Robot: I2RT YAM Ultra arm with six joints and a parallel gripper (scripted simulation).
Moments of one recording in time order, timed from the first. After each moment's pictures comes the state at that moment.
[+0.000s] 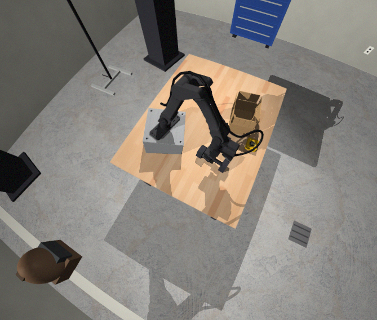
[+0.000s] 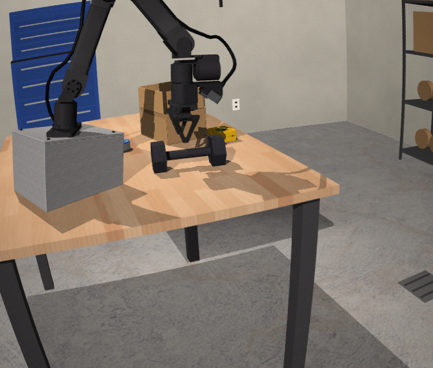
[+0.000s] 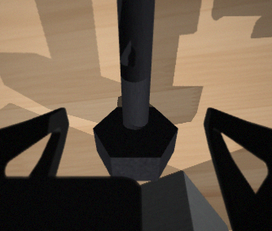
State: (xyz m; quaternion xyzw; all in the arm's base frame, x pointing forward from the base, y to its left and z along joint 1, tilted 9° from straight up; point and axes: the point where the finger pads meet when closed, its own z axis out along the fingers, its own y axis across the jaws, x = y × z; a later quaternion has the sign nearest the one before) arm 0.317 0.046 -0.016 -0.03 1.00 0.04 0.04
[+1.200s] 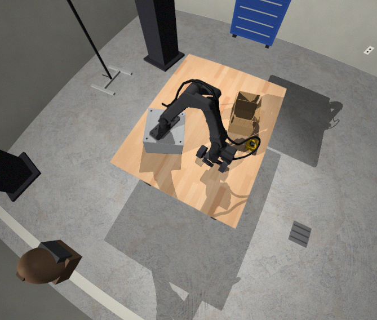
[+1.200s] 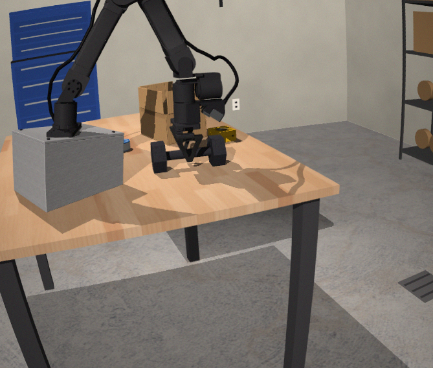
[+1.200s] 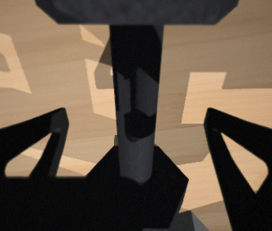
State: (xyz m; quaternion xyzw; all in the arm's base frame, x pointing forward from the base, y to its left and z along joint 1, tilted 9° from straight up) arm 0.330 0.051 -0.067 -0.03 1.00 0.04 0.06
